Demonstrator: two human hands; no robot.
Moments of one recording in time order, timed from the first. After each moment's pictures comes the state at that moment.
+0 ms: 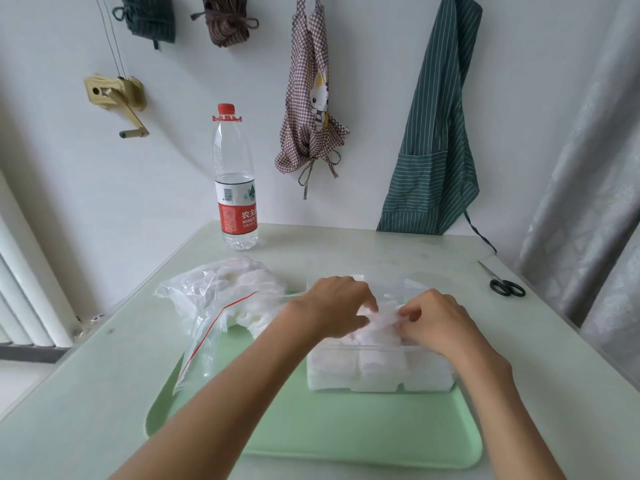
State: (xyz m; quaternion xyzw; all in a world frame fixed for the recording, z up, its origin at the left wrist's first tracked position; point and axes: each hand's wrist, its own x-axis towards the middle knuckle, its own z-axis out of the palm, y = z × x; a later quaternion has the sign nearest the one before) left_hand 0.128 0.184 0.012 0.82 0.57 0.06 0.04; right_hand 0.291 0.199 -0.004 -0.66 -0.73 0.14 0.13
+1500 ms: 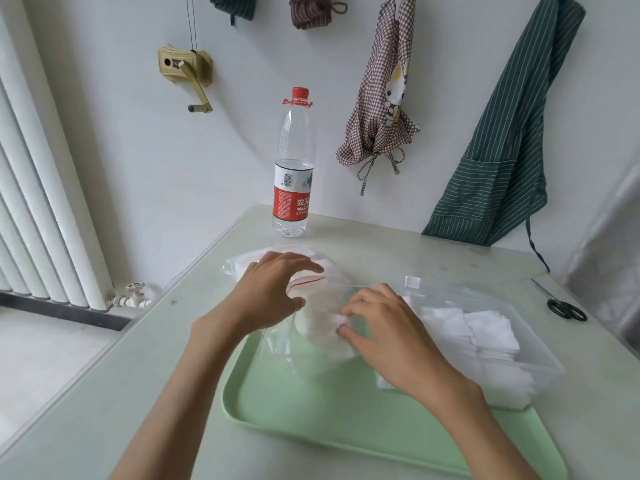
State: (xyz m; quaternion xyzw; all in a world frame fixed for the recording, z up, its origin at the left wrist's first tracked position) left_hand -0.032 0.125 -0.011 0.70 0.67 0.23 0.06; right_hand 0.160 0.154 -0.022 -0.35 -0.91 0.04 0.20
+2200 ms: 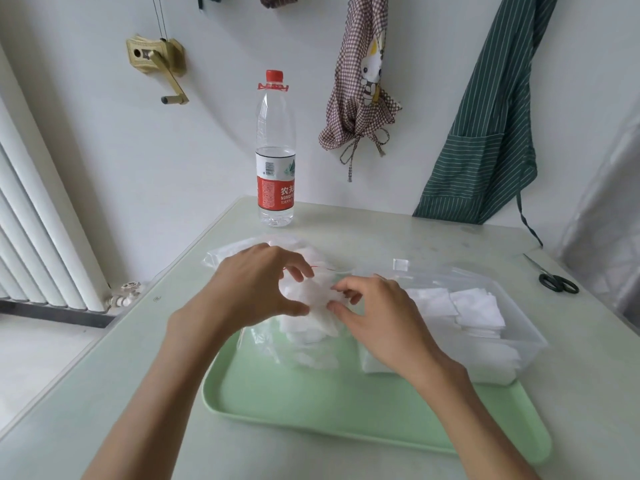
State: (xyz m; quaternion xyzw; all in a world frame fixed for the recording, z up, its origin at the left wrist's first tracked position) left_hand -0.006 0.110 0.009 0.70 0.69 0.18 0.01; right_hand 0.172 0.149 -0.015 -0.43 -0.85 0.14 0.27
